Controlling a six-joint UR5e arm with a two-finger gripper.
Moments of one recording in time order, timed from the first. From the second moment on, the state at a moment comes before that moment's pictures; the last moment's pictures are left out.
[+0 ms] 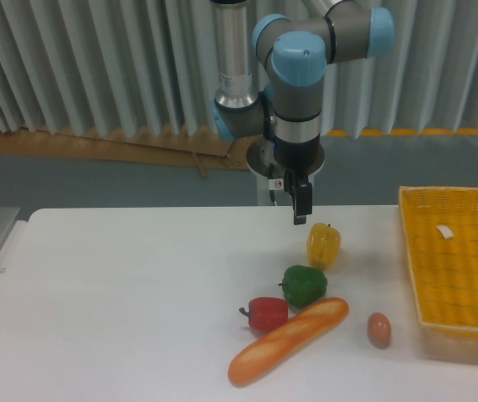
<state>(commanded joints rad) 2.40 -1.64 -1.54 -1.50 1.56 1.66</state>
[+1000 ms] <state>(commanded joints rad) 2.40 -1.63 -1.54 -1.50 1.56 1.65</state>
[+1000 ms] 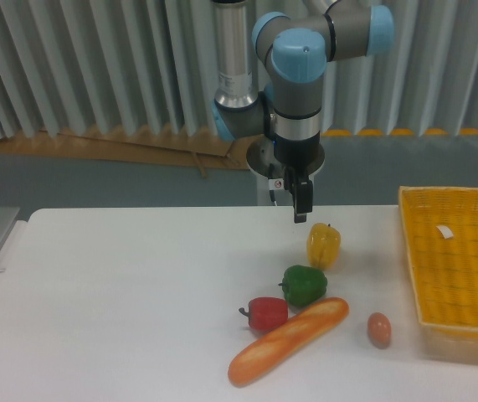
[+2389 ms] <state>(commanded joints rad) 2.33 -1.61 -1.54 -1.49 1.55 1.64</state>
